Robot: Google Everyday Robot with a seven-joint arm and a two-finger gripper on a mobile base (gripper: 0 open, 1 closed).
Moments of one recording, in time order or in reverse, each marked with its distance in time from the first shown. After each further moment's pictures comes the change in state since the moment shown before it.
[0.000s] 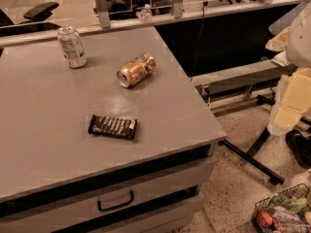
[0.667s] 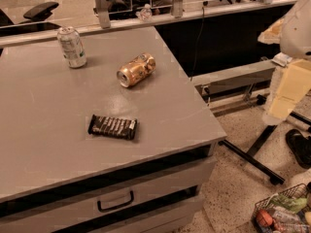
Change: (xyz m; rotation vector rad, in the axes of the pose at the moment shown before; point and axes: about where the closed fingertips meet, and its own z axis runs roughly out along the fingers) arm -0.010 -0.017 0.001 0.010 -0.041 -0.045
